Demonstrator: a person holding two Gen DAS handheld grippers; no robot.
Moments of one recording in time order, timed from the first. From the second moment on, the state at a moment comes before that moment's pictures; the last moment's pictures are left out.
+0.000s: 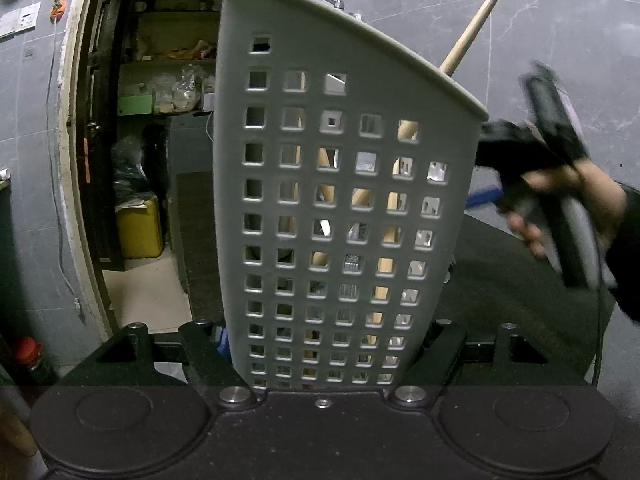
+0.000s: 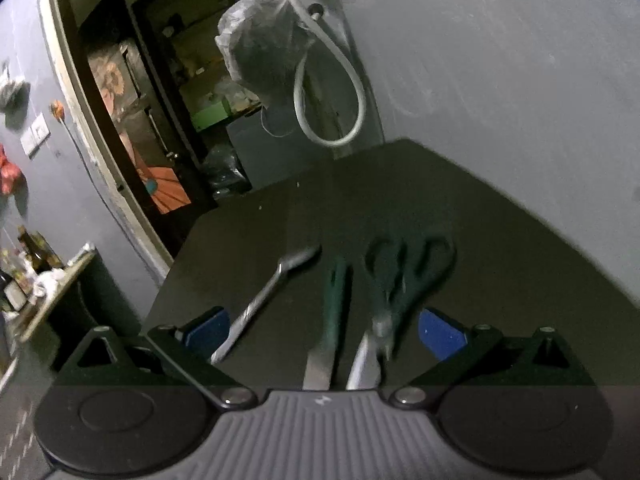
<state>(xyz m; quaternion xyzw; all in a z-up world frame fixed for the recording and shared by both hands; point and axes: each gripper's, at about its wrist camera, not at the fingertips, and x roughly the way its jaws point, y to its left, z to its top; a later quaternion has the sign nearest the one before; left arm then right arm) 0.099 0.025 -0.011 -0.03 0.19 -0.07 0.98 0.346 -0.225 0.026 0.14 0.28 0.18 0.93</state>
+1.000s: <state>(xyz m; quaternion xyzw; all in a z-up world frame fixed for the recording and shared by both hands) 0.101 0.017 -0.008 -0.01 0.20 -0.07 0.98 0.473 -0.117 0.013 0.03 0.39 0.15 0.91</state>
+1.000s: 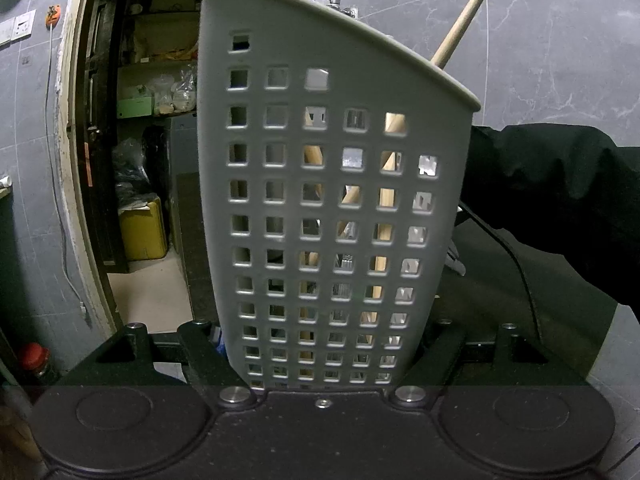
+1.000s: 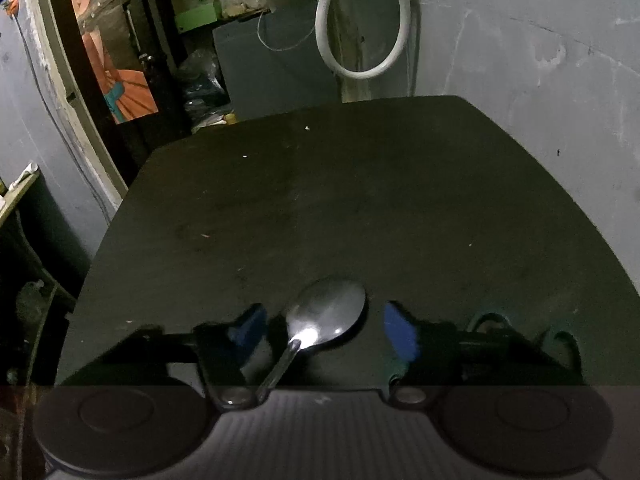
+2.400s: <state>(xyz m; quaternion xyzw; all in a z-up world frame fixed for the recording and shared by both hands) 0.102 0.017 -0.008 -0.01 0.20 -0.07 0.98 0.452 -0.143 0.027 0.08 0.35 0.19 0.91</state>
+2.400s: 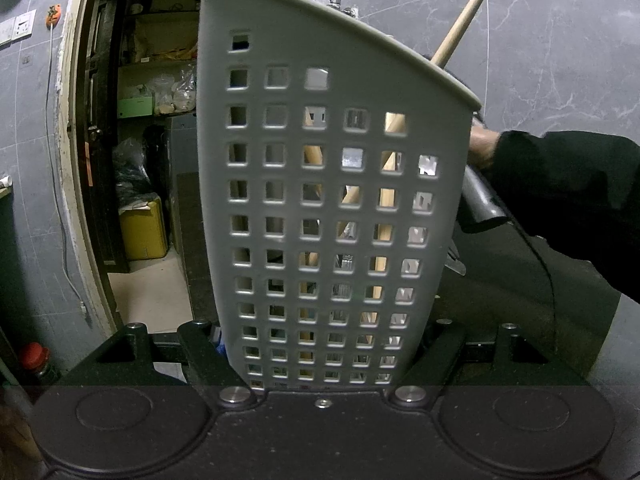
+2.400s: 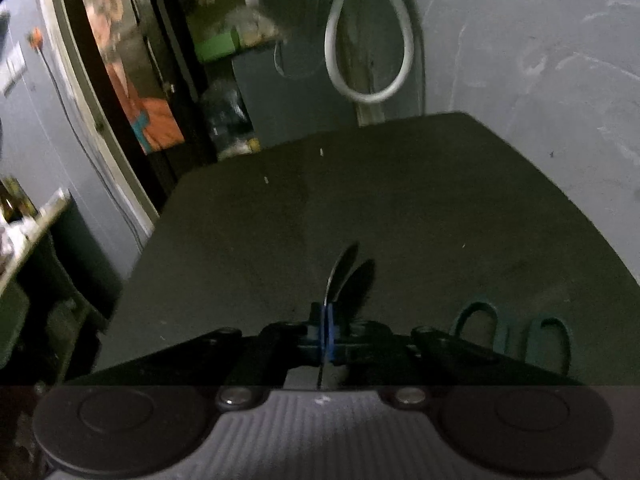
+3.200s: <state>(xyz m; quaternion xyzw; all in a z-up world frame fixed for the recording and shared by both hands) 0.101 0.013 -0.008 -0.01 0.20 -0.07 0.98 0.467 -0.132 0.019 0.03 0.33 0.23 0.91</state>
